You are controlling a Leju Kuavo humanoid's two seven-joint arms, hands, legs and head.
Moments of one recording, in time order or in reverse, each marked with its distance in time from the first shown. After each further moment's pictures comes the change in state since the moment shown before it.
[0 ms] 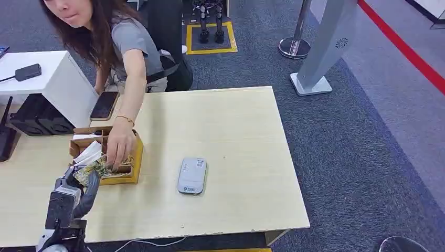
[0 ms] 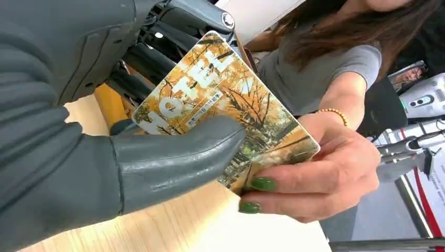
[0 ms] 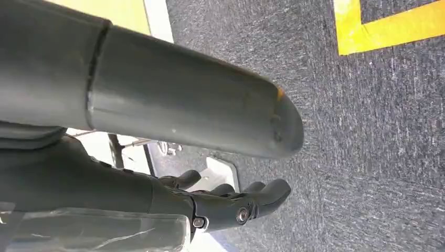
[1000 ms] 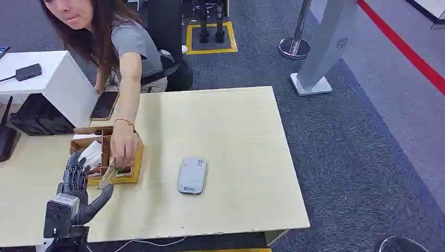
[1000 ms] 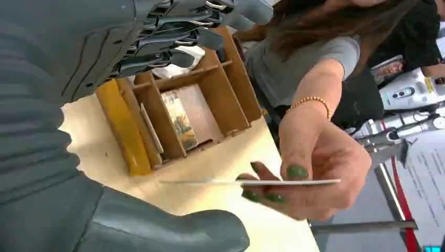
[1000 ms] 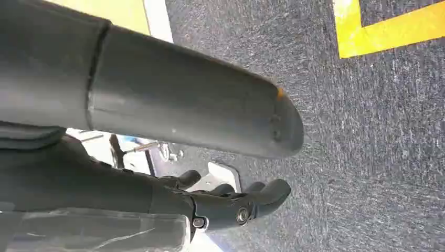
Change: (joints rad) left arm 0.051 -0.016 -0.022 -0.077 0.028 -0.019 -0.001; right arm 0.000 0.001 -0.009 0.000 -0.015 0.001 0.000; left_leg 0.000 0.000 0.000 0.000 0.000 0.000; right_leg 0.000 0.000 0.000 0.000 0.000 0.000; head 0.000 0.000
